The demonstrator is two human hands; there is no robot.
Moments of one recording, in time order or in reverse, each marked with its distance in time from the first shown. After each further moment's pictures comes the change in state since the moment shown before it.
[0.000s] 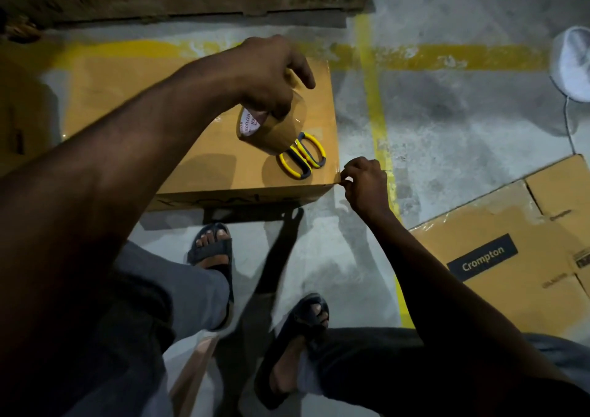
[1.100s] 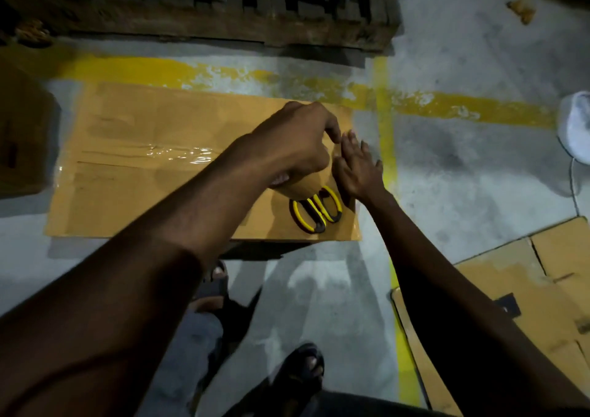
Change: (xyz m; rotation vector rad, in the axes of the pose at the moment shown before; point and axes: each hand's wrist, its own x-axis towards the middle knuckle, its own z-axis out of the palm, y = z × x) left_hand 0.032 -0.018 0.002 -0.135 0.018 -0.075; right_hand 0.147 -0.047 -0.015 0.081 -0.345 0.068
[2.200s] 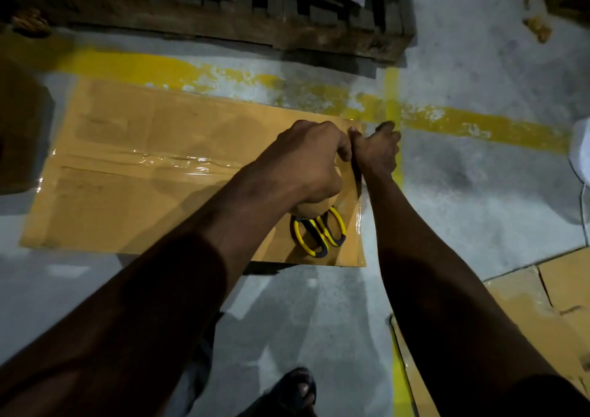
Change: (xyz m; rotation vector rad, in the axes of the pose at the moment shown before) left_hand 0.025 -0.010 0.014 -0.072 0.055 -0.046; right_hand 0.094 -0.012 -0.014 0.243 0.358 0.436
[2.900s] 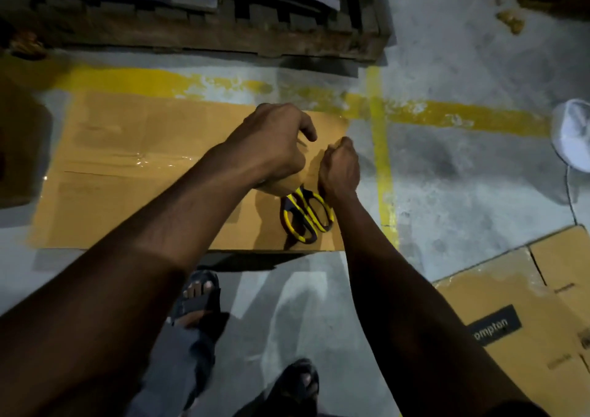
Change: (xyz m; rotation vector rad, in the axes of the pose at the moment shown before) left_hand -0.007 -0.004 -0.004 0.096 0.106 0.013; right_hand -0.079 0.010 0.003 0.056 0.018 -0.176
